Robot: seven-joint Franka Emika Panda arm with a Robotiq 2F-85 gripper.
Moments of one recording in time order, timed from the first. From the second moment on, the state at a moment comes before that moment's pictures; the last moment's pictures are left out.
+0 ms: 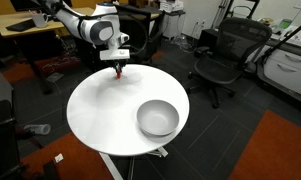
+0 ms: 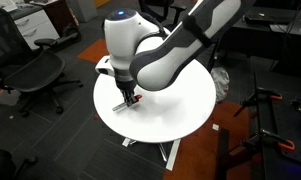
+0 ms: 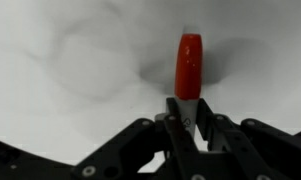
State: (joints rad) arm 0.05 0.84 0.17 -1.60 -0.17 2.56 -0.70
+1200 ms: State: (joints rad) arm -0.09 0.30 0.15 -2.13 -0.07 3.00 -0.35
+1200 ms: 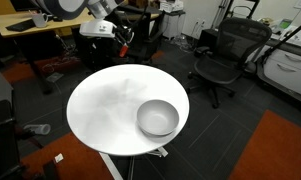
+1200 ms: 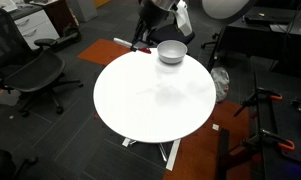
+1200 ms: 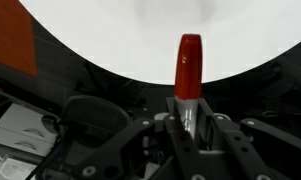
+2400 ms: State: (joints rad) arm -0.33 0.06 0.16 -2.24 0.46 3.01 -0.49
